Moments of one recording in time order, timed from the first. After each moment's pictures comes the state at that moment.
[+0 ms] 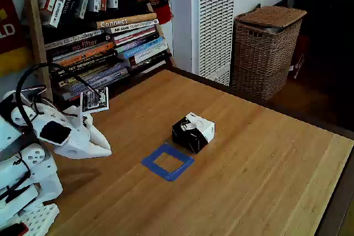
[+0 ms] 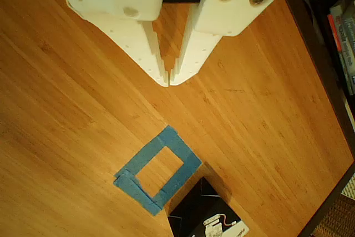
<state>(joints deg) 8.3 192.9 170.4 75.6 -55.7</state>
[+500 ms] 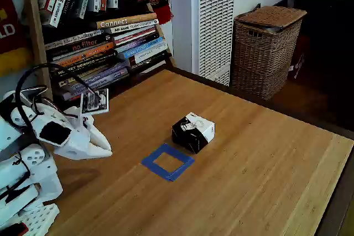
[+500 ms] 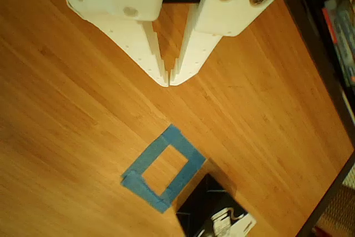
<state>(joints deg) 10.3 192.9 170.4 75.6 -54.0</state>
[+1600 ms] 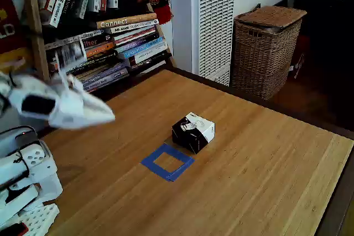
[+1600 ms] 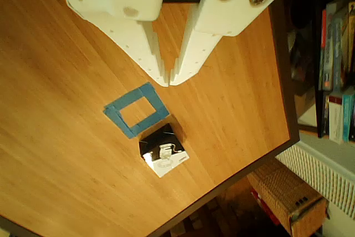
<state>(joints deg) 8.4 180.1 146.5 72.9 -66.4</state>
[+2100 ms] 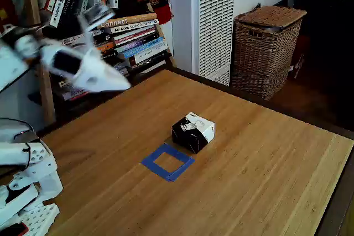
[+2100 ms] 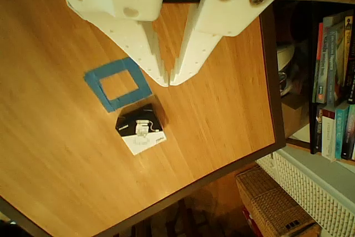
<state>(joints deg) 4.1 146.4 126.7 60.9 -69.8</state>
